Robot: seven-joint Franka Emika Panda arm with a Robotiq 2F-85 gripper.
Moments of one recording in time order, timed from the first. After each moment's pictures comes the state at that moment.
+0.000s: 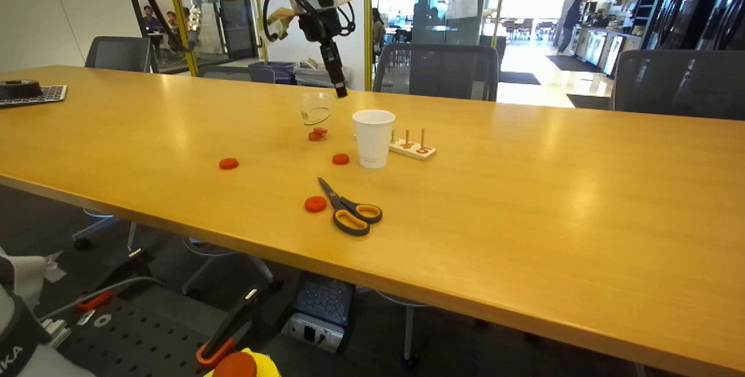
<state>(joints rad) 0.05 0.09 -0.10 -2.21 -0.23 2.58 1.13</state>
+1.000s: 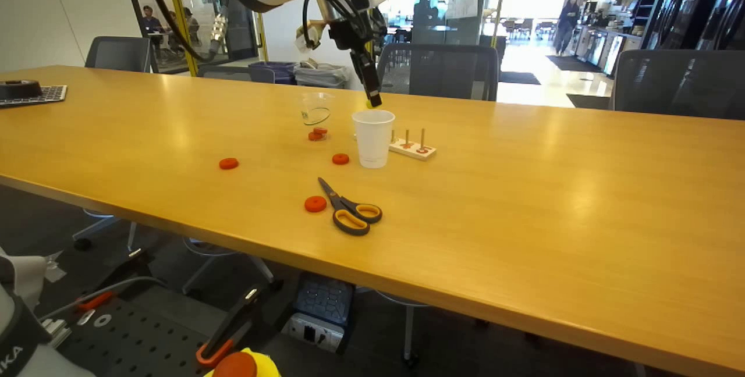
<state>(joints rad) -0.03 0.12 -0.14 -2.20 -0.35 2.57 1.07</state>
